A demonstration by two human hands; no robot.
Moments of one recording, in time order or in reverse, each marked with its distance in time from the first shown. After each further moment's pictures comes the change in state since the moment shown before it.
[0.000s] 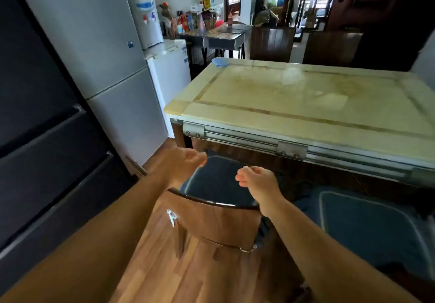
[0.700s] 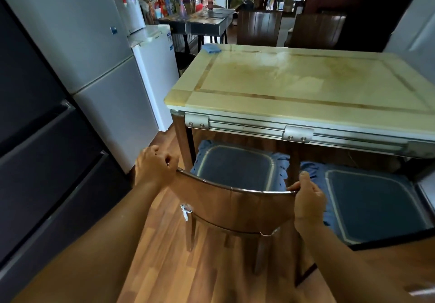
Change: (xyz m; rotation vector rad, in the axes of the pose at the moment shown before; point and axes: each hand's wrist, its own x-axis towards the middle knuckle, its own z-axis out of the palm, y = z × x) left_hand 0.001 -0.140 -0.040 0.348 0.151 -0.148; right_hand -0.034 0.058 0.038 0.220 0.696 -0.048
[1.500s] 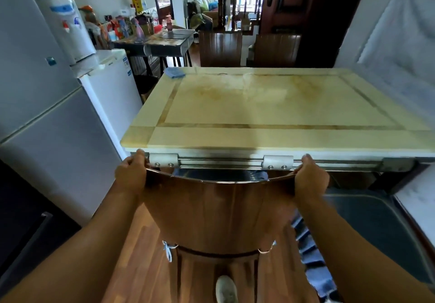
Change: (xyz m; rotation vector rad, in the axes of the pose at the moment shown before) left_hand 0.176 0.061 0.036 -0.993 0.021 -0.346; right_hand 0.153 -0.089 0.064 -0.151 0.185 -0.096
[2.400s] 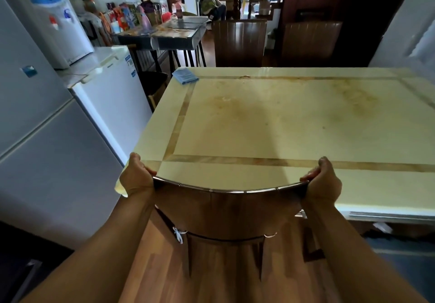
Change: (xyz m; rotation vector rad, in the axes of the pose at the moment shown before) left_hand 0.232 0.022 0.106 -0.201 0.265 -0.094; right_hand 0.157 -0.027 0.219 0.510 0.103 0.202
